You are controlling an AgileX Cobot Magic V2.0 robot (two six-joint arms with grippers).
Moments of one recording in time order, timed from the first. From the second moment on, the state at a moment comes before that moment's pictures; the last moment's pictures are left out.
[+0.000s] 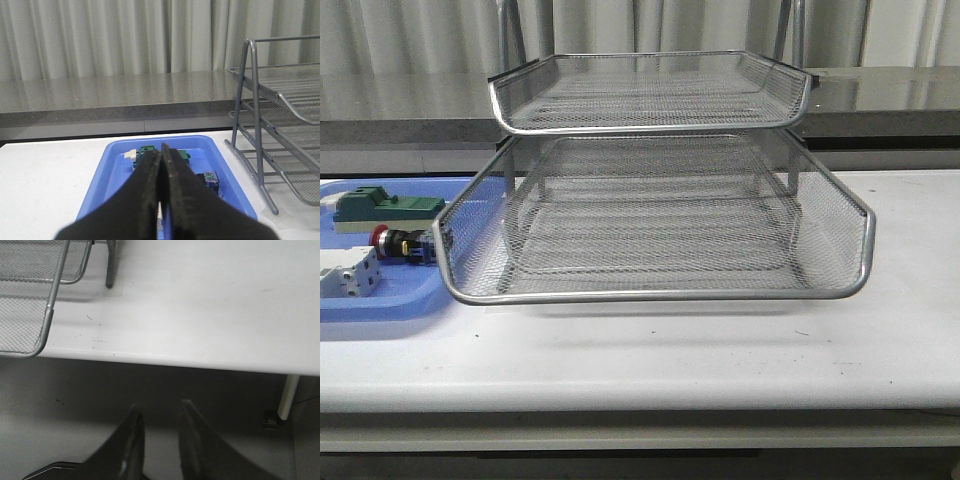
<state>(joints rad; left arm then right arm) -0.03 0.00 0.00 0.10 0.00 -0.12 0.13 0.62 -0.69 0.00 0.95 0.09</state>
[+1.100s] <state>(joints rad) -0.03 0.00 0.00 0.01 0.00 -0.12 0.13 0.62 -0.69 0.00 0.98 0.09</state>
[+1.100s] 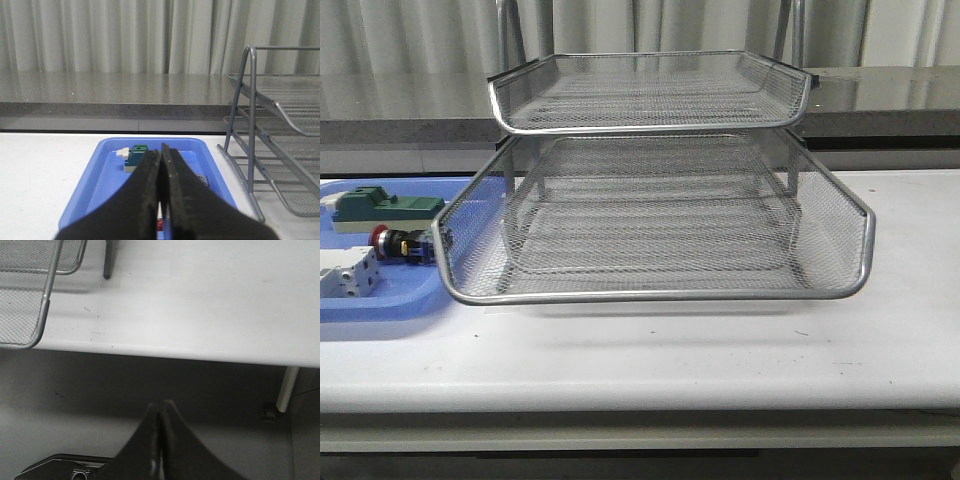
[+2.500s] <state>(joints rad) -0.03 1.41 -1.14 0.00 0.76 0.09 0.13 0.62 -0.69 0.00 0.98 0.09</state>
